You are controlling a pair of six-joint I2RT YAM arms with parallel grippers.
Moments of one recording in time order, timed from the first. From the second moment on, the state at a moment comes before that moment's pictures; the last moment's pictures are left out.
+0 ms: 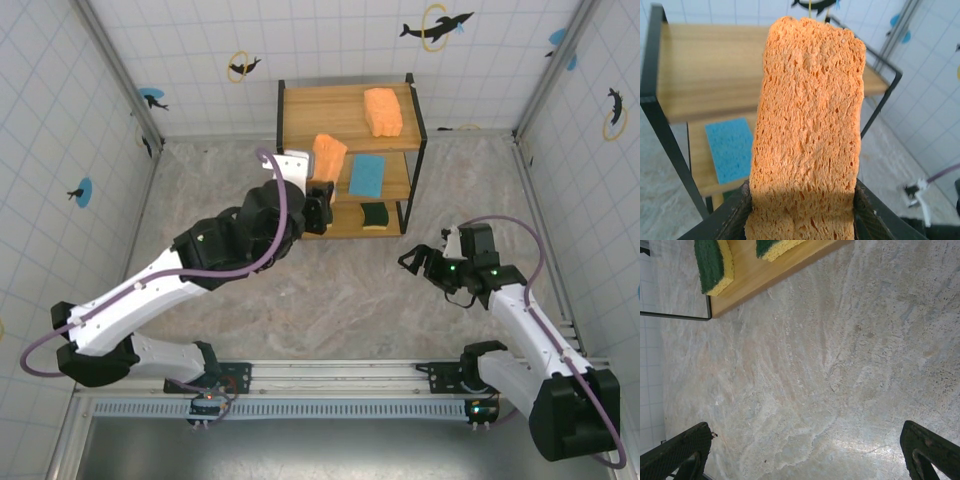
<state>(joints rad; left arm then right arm) -1.15 1.28 1.59 -0.71 -0.60 -0.45 0.20 0.95 0.54 -0.51 -0.51 0.59</state>
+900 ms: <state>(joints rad) -0.97 1.56 1.96 -0.58 -0.74 -0.19 0.24 0.73 0.50 -0.58 -0.43 0.66</state>
